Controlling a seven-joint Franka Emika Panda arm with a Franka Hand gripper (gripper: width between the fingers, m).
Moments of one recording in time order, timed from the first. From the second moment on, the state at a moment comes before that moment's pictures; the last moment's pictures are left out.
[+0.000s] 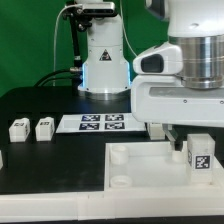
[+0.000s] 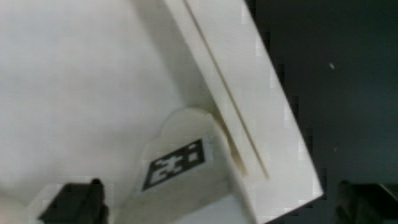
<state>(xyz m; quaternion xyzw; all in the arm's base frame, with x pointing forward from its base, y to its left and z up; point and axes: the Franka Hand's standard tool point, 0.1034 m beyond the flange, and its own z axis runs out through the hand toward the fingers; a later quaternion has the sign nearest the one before) 0.625 0.122 0.071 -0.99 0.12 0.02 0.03</state>
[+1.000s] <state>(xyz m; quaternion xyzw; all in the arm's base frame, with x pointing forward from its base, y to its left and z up) 0.627 0.124 0.072 -0.92 0.38 0.02 0.01</state>
